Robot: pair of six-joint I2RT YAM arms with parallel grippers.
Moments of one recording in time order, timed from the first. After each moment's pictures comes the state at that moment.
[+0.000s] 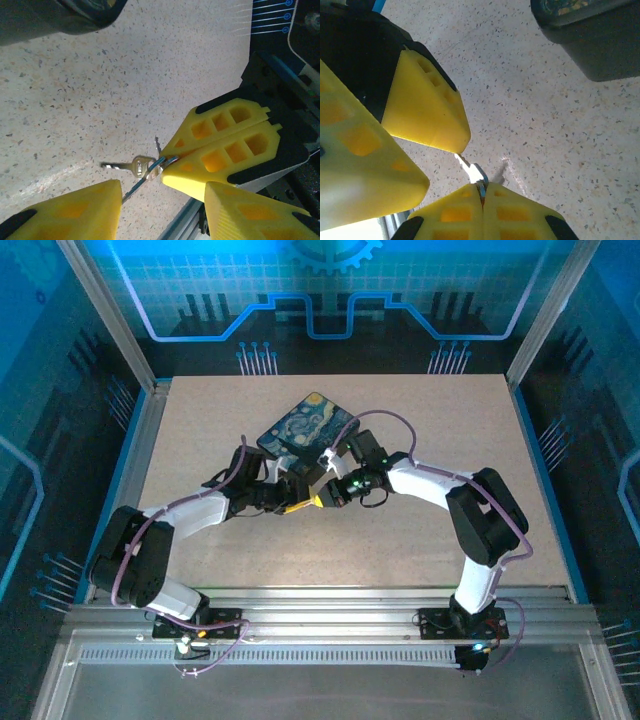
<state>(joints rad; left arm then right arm) -0.35 1.49 0.72 -0.04 0.75 -0.77 0.58 1.81 1.14 -0.34 -0.73 0.14</state>
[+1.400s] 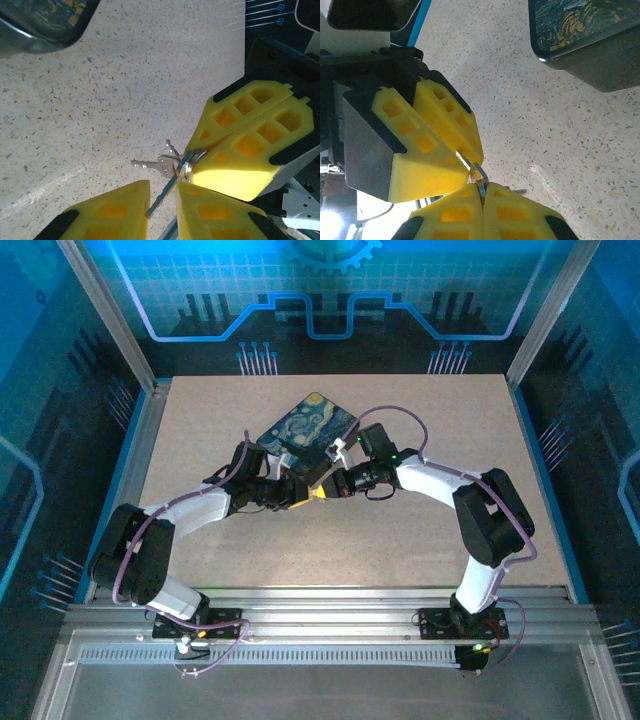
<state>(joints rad) -0.35 1.50 0.76 -0.06 0.77 -0.72 0.52 1.78 1.13 -0.27 -0.86 0.27</state>
